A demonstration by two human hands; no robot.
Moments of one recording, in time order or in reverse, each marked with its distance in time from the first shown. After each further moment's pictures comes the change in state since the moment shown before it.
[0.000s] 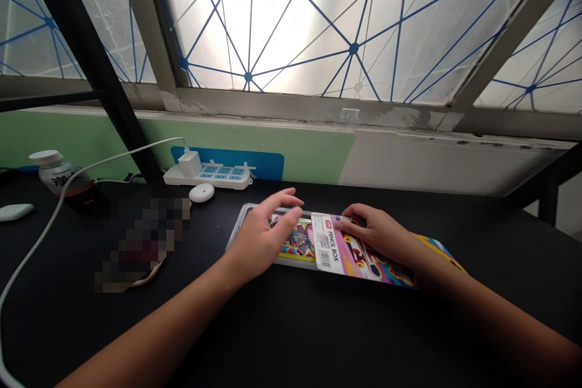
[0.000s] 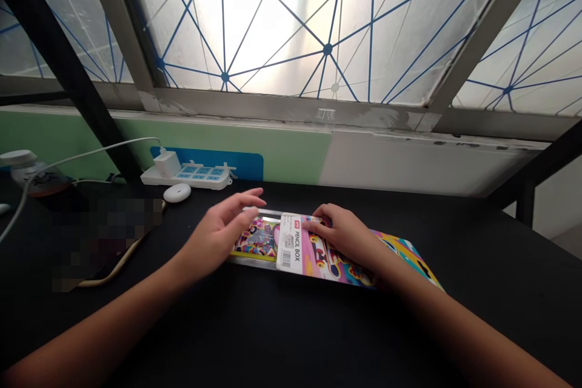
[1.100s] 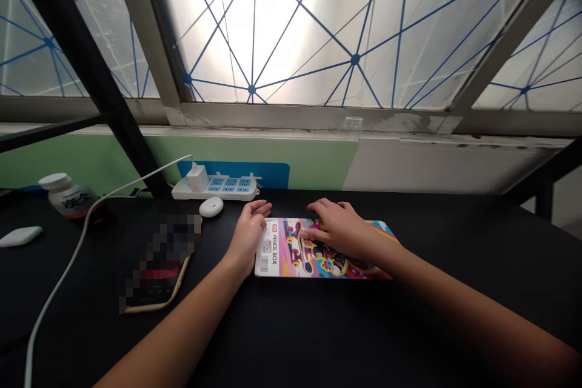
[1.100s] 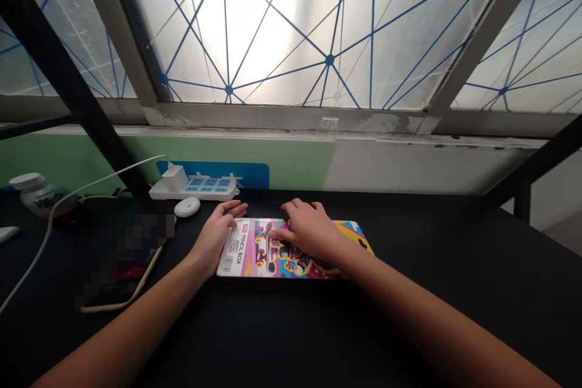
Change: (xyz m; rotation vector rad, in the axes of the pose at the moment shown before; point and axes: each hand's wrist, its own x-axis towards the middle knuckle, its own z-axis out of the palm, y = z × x) left_hand 0.026 -0.054 -0.024 -0.522 0.243 -0.487; right_hand 0.038 -0.078 0.021 -0.258 -0.031 -0.229
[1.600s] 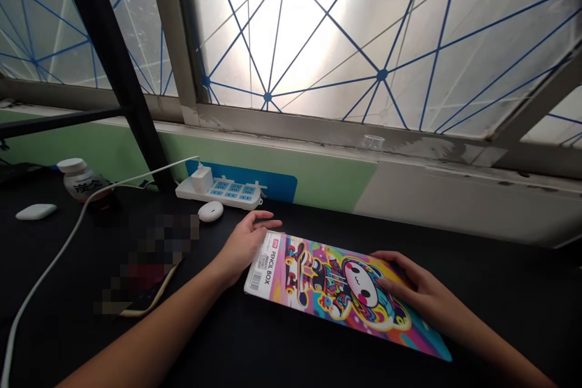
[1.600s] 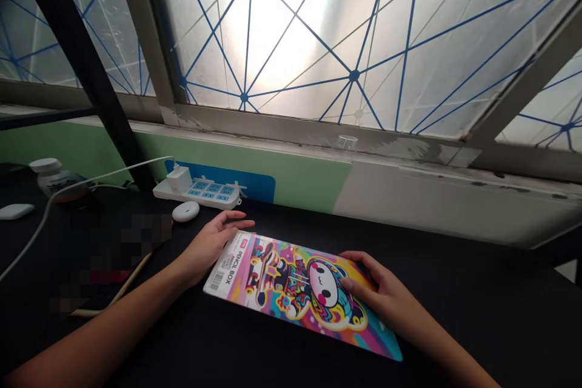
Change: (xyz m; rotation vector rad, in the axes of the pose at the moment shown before) left_hand 0.009 -0.002 -0.003 -0.029 -0.113 -0.083; right_hand -0.088 0.111 0.002 0.940 -0.154 0.389
